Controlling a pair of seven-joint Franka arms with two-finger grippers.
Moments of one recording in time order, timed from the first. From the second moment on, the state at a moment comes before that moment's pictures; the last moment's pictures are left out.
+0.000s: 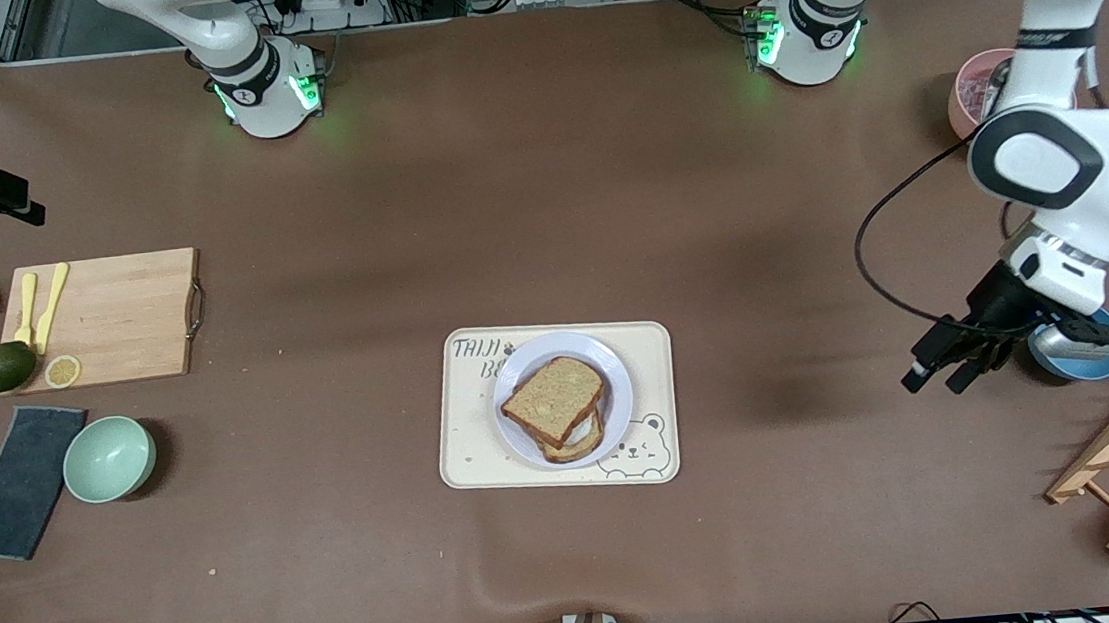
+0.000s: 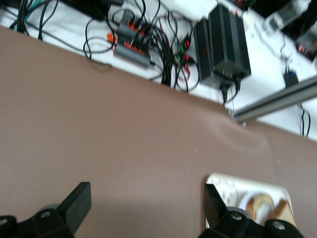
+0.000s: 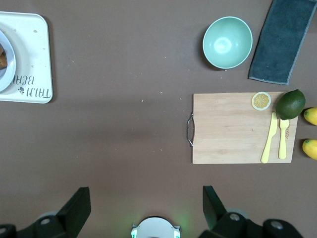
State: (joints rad) left arm 0.31 0.24 -0.37 -1.98 -0.80 2.63 0.46; right arm 0.03 -0.01 -0.09 -1.49 0.03 1.35 -0.07
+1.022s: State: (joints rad) left arm 0.23 0.05 -0.35 -1.46 0.02 1.54 -0.10; right arm 0.03 -0.01 -0.09 -1.49 0.03 1.35 -0.07
